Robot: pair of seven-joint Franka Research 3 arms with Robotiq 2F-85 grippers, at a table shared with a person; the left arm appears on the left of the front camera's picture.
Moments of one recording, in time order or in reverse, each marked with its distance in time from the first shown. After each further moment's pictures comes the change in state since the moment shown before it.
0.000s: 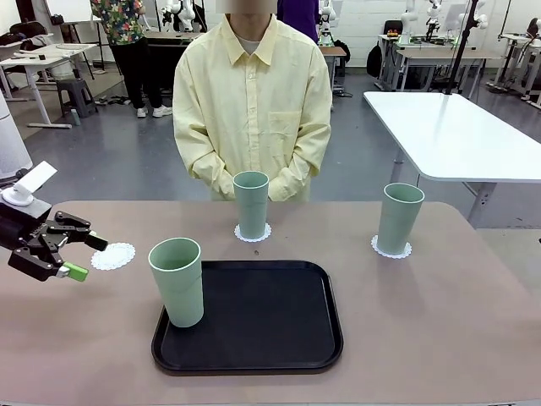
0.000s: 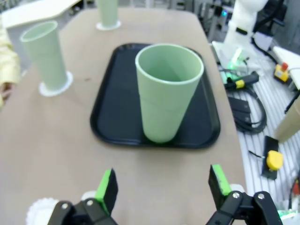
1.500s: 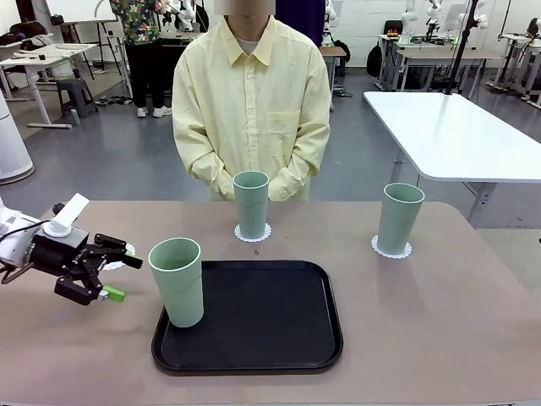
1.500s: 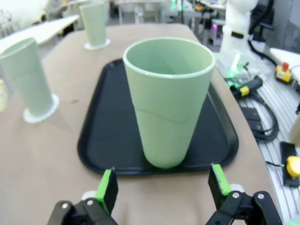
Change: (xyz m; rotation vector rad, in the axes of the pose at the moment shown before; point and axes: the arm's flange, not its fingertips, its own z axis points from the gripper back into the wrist) left arm -0.034 0.017 -0.077 -0.042 -0.147 -0.105; right arm 0.000 0.000 0.000 0.000 0.000 0.000
